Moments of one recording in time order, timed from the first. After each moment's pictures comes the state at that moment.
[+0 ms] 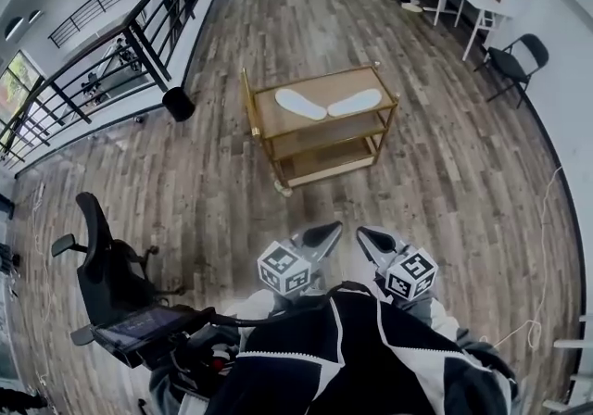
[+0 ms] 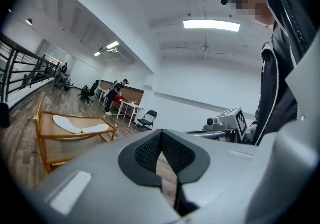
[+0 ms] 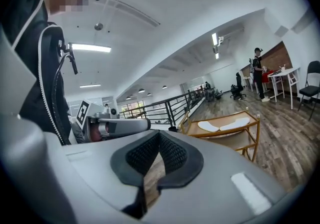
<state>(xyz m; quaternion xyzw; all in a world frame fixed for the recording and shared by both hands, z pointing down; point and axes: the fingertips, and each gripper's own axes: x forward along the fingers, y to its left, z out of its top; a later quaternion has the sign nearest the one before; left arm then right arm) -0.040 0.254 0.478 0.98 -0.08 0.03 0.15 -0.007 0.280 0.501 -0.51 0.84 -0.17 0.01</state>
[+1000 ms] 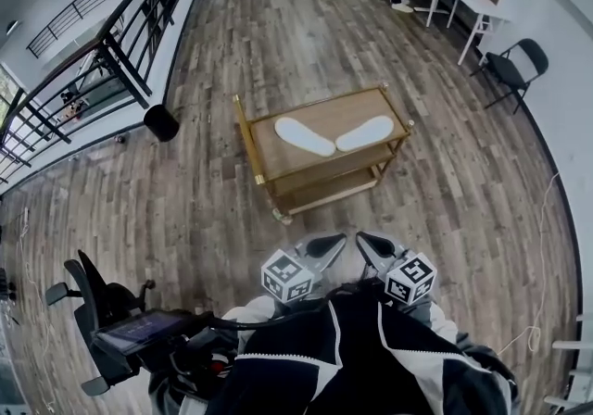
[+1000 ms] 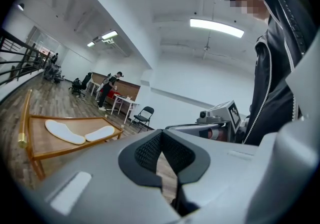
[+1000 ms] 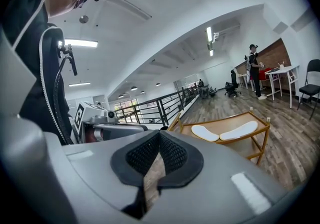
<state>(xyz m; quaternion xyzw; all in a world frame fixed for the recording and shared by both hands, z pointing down) -0.020 0.085 0.509 0.99 -0.01 0.05 0.16 0.008 0.094 0.521 -0.54 0.82 -0.19 0.00</state>
